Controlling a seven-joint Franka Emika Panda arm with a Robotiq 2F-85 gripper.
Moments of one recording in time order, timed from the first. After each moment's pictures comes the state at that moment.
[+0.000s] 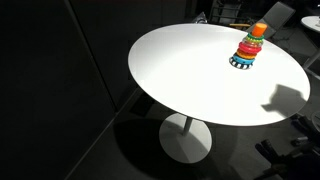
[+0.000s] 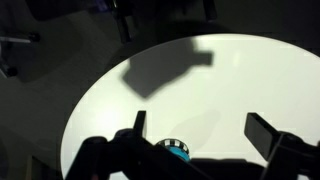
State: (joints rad) arm -0.07 -0.73 0.07 -2.72 -0.01 2.05 0.28
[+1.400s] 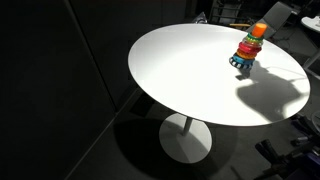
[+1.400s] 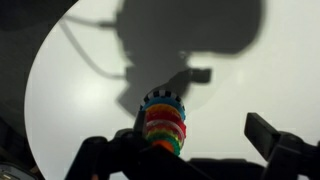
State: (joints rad) arm -0.07 -0.22 -0.01 -2.38 -0.06 2.25 0.03
